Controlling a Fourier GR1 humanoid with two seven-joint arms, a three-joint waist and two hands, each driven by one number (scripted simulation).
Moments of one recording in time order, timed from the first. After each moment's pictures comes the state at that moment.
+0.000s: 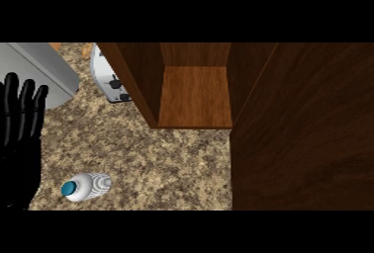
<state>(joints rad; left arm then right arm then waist) -0.02 0.09 0.01 -2.10 0.02 0.05 -0.03 -0.05 -0.12 -0.01 -2.10 -0.01 0.02 0.01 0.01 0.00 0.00</state>
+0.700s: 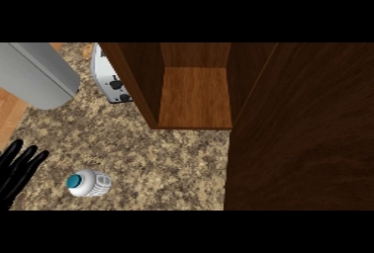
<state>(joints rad) 0.34 0.35 0.14 -2.13 0.57 -0.50 -0.04 0.25 -0.07 0.10 -2.31 -0.13 0.05 0.18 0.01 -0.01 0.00</state>
